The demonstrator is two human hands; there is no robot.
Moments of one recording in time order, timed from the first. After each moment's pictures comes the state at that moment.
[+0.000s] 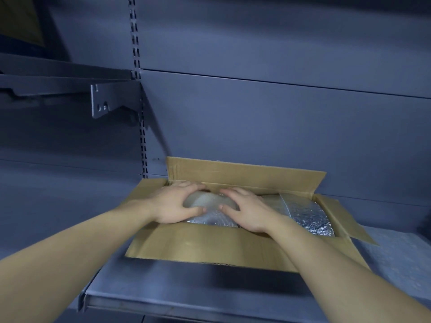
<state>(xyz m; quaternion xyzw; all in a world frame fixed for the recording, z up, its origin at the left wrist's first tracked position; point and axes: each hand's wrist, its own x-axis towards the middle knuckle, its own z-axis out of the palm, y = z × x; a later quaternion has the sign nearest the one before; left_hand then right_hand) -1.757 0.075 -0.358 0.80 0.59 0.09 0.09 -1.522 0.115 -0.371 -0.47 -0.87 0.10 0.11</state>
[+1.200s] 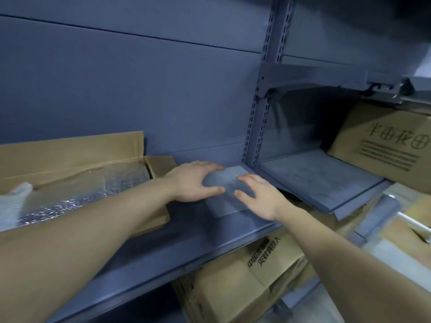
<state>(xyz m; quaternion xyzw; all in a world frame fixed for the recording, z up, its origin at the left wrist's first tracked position) -1.340 0.097 -0.361 0.94 0.32 0.10 0.09 -1.129 0.008 -0.403 -0.74 -0.65 0.09 0.17</state>
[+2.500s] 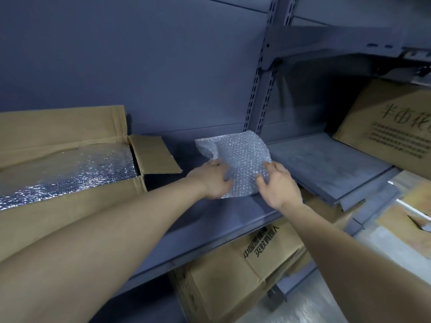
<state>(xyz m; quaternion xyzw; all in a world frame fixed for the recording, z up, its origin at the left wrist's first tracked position) -1.265 0.108 -0.416 0.91 0.39 0.04 0.16 -1.086 0.022 -0.443 -0.81 -0.54 -0.01 0.22</state>
